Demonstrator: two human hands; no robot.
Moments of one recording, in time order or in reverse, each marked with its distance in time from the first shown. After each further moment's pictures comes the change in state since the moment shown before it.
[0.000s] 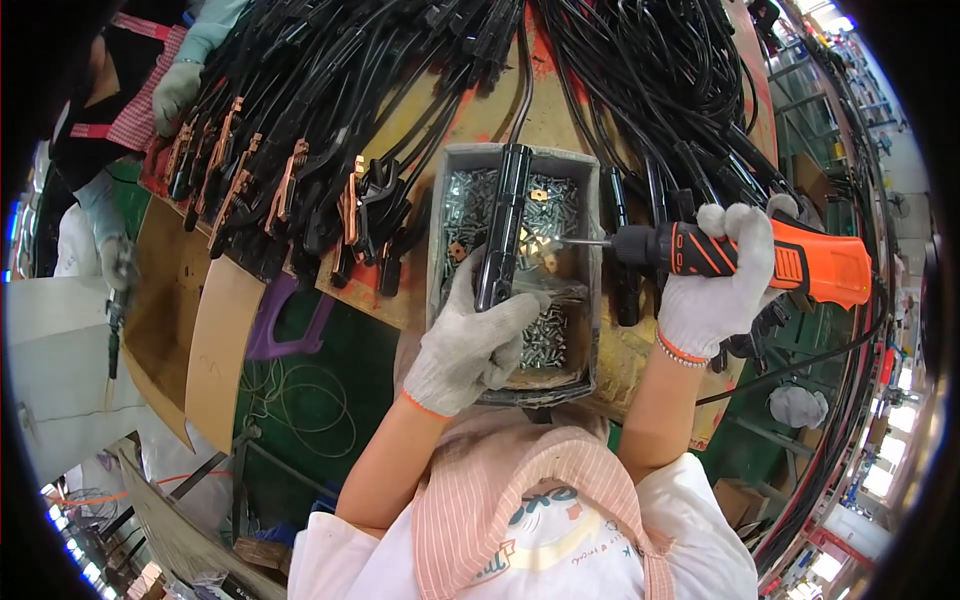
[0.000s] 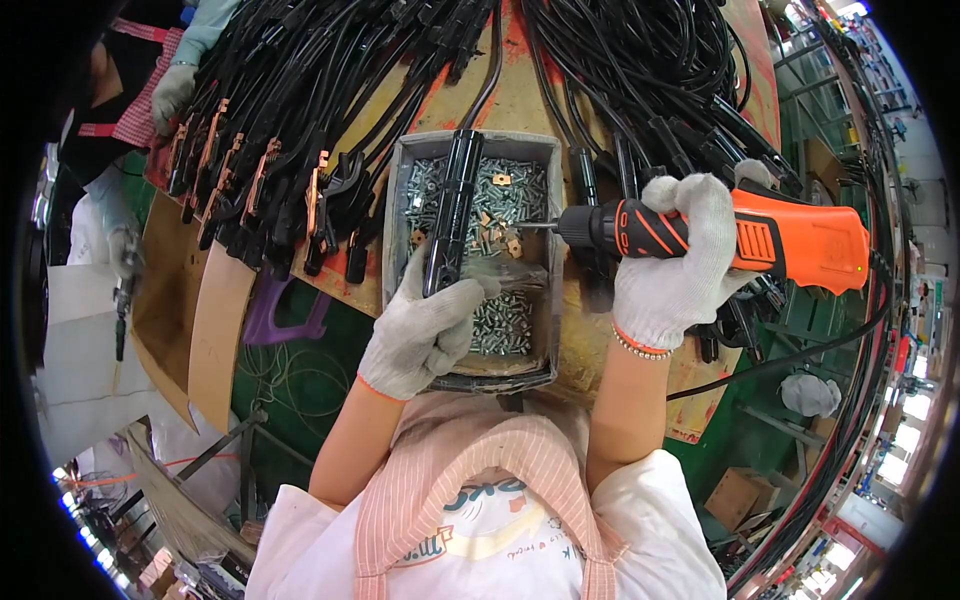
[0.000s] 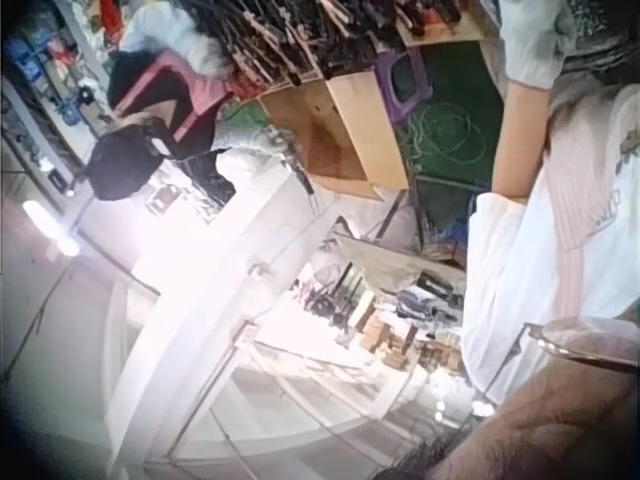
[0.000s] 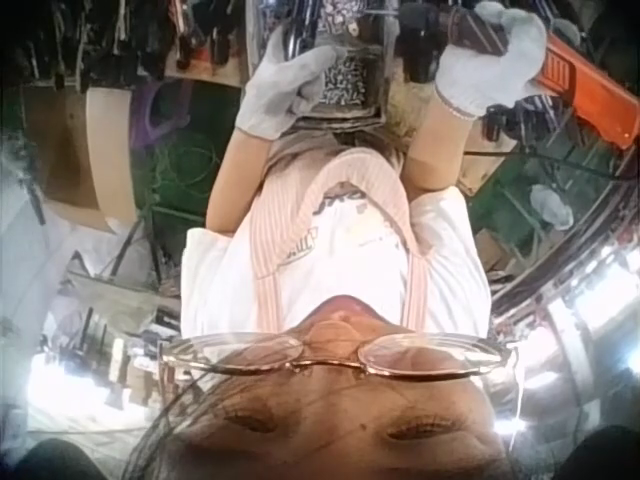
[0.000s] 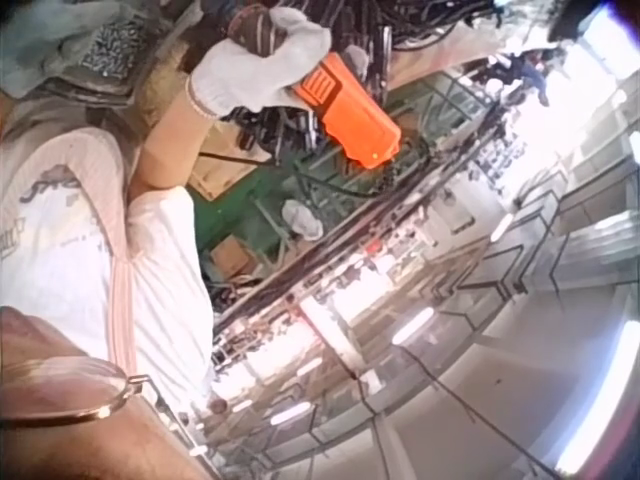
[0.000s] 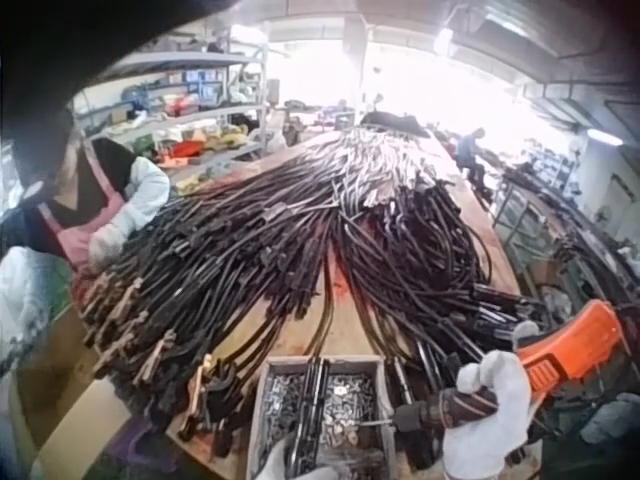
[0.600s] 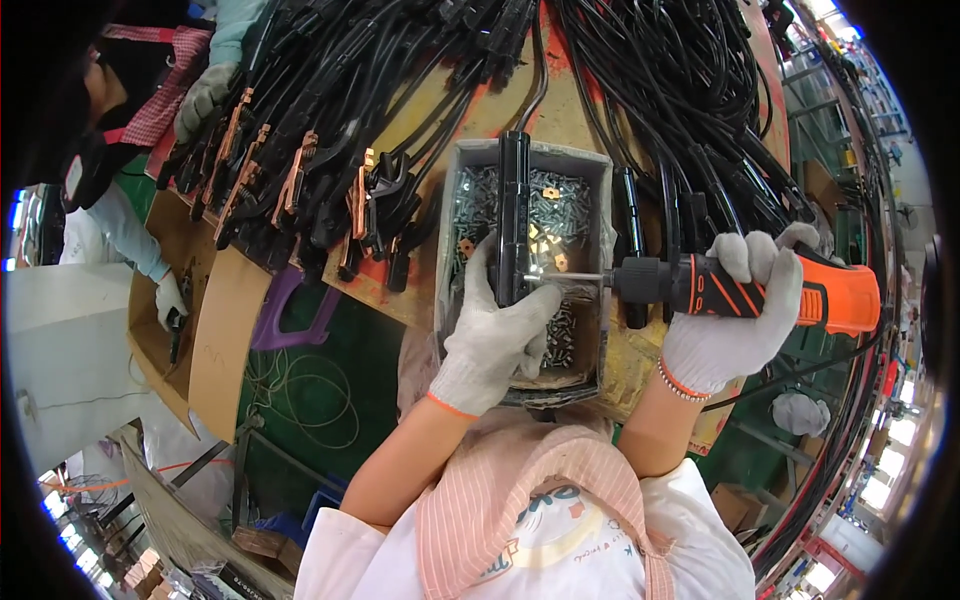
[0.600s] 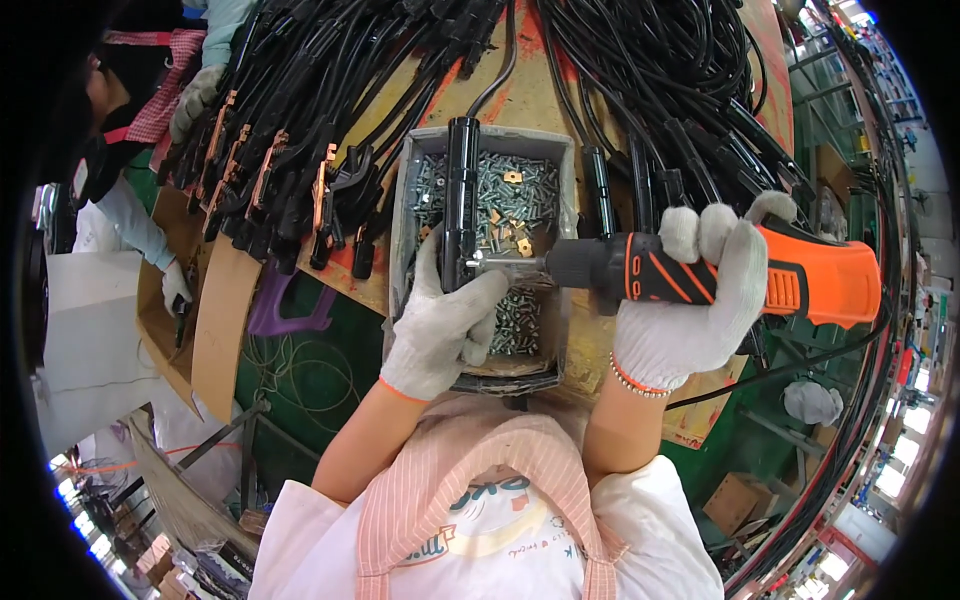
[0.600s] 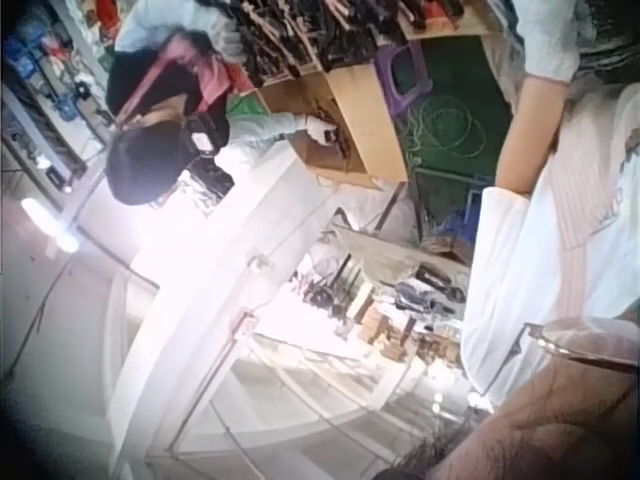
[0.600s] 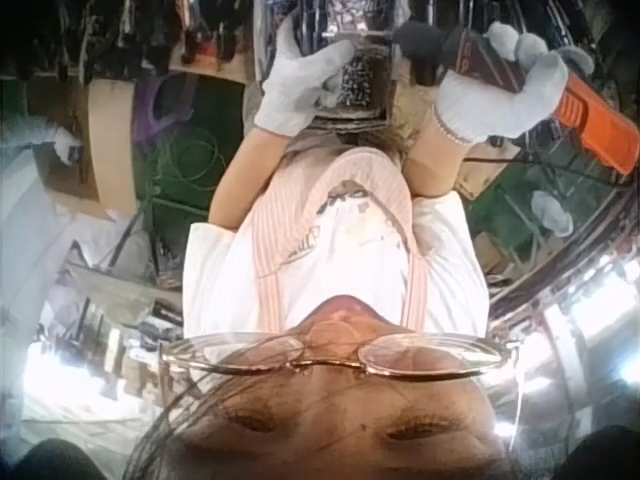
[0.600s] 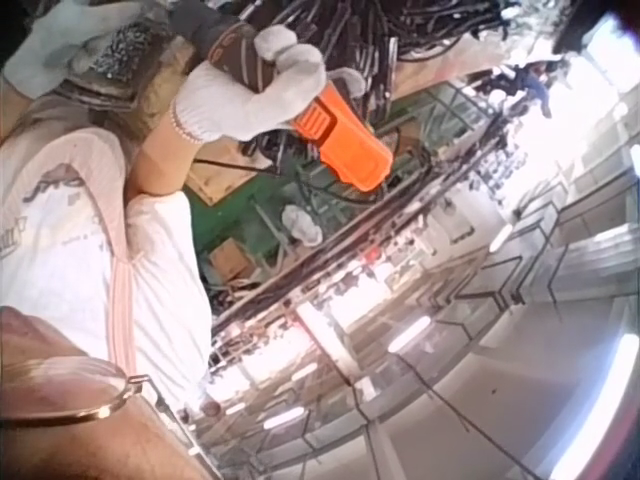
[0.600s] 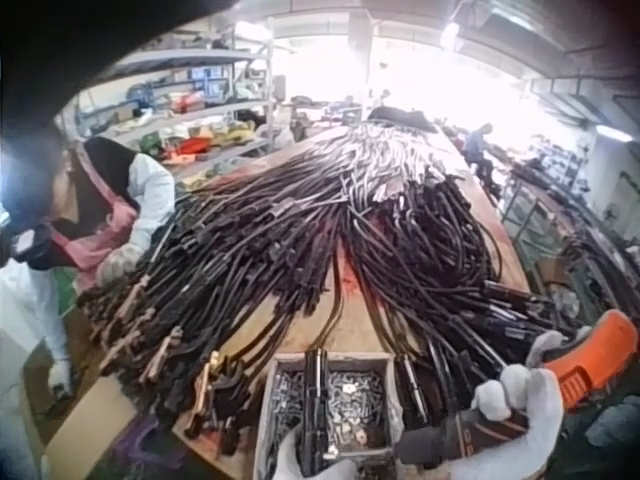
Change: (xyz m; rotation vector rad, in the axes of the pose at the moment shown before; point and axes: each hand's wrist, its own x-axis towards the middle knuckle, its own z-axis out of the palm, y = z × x) left_hand 0.005 -0.006 0.020 0.135 0.176 0.054; right_hand -0.011 -0.019 0.001 0.319 -0.124 0.150
